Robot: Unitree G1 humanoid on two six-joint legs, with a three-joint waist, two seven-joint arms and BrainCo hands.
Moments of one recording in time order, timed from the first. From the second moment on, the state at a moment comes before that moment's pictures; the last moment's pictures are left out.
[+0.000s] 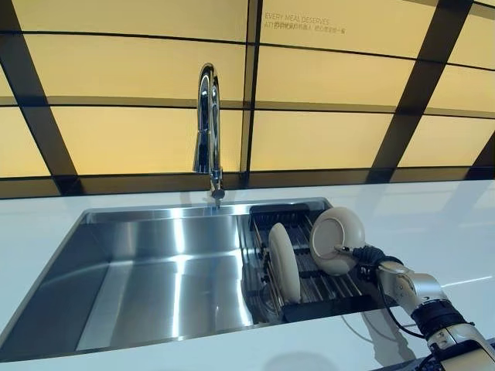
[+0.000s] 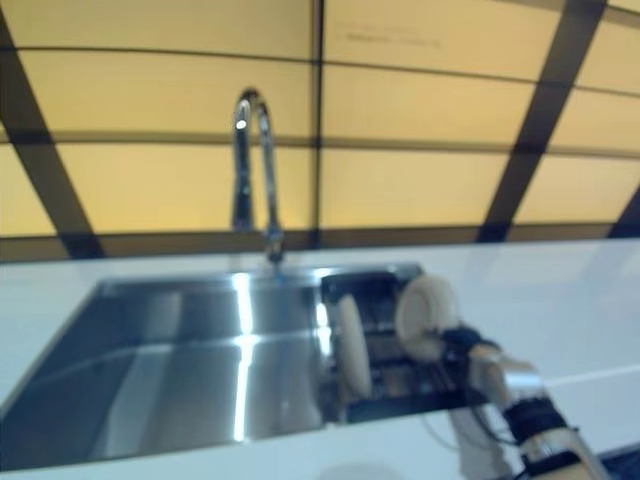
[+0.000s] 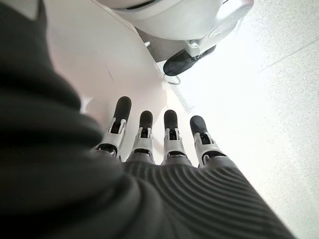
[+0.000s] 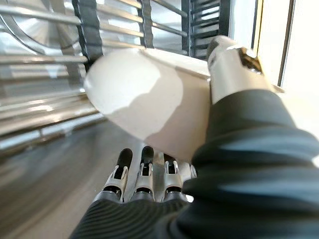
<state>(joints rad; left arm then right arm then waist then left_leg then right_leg) 0.01 0.33 -0.33 1.16 0.01 0.03 -0.04 -0.61 -0.64 0.21 0.56 0.70 0.49 -0.24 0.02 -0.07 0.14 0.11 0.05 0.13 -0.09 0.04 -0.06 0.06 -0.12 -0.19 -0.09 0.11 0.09</state>
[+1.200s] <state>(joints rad) 0.01 0.33 -0.33 1.15 0.03 0.03 -0.04 -0.61 -0.65 0.20 0.43 0.50 0.33 -0.26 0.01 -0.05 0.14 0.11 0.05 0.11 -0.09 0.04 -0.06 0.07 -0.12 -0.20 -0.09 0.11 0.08</state>
